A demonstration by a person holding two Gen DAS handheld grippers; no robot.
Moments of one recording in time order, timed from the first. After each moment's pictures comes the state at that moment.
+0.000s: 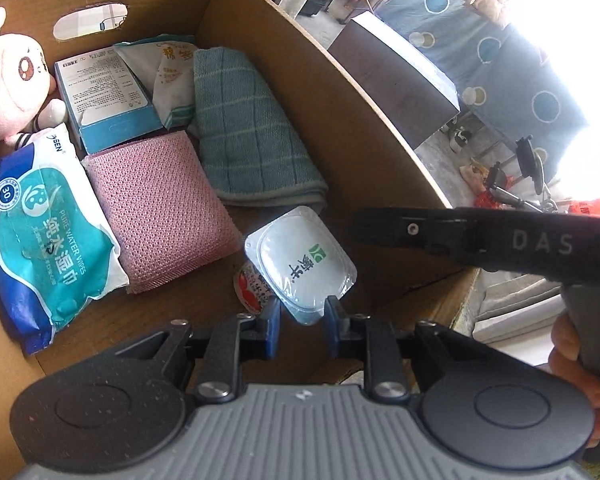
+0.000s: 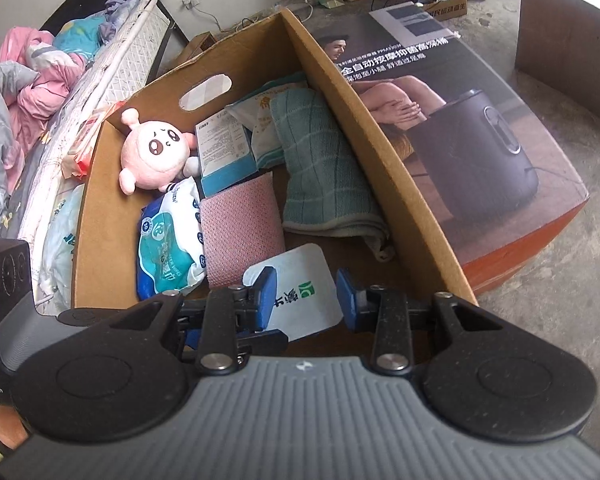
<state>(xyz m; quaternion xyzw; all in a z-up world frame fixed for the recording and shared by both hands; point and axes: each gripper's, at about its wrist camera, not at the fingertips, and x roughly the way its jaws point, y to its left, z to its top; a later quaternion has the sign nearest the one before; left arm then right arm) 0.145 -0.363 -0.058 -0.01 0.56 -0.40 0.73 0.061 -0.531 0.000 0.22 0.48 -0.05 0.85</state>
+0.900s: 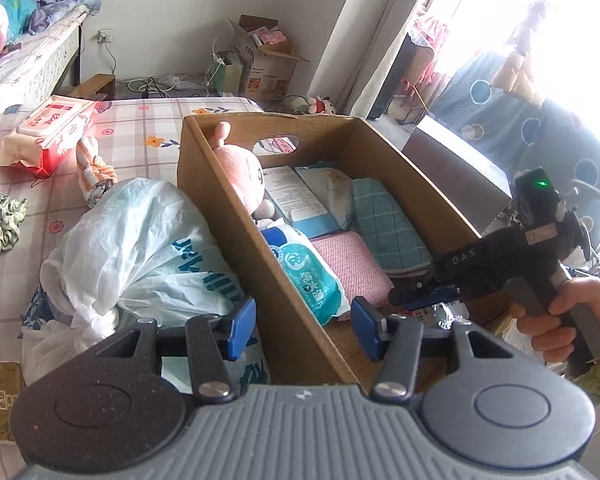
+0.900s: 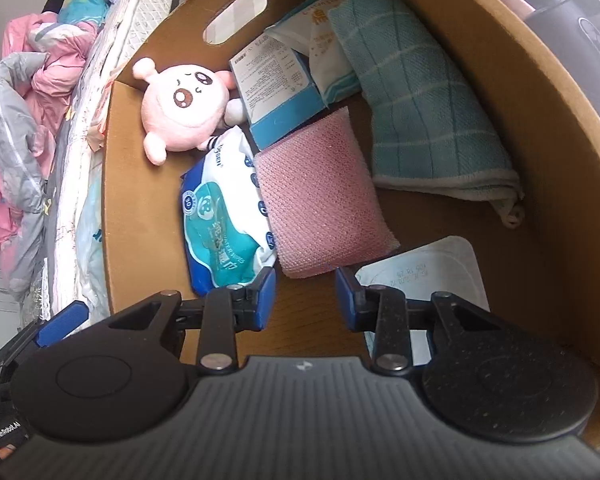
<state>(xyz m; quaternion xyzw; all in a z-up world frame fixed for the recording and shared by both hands) 0.132 -0.183 0.026 -0.02 0.43 -0.31 0.85 0.128 -0.503 -0.054 0.31 0.58 0.02 0.75</state>
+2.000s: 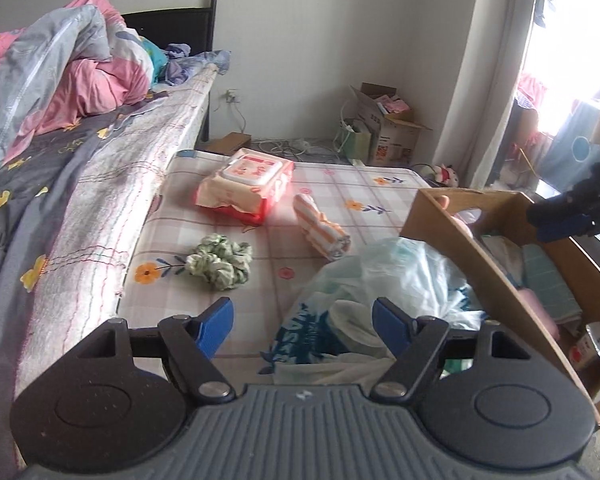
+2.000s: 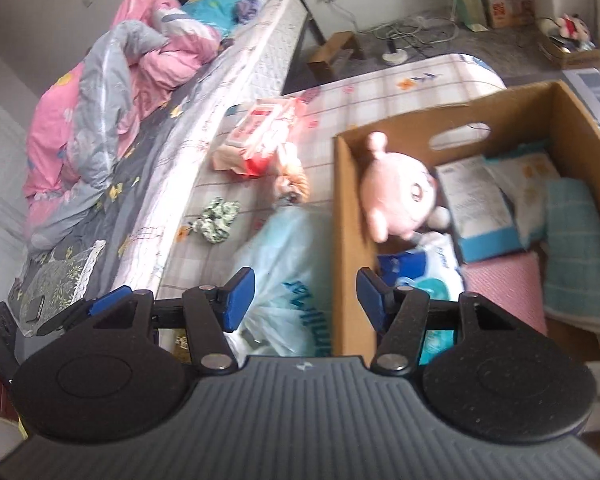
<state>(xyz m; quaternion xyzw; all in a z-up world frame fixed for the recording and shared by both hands) 0.153 -0.011 0.035 0.00 0.35 -0.14 0.93 0.190 -0.337 0.083 0.19 0.46 0.15 0.85</state>
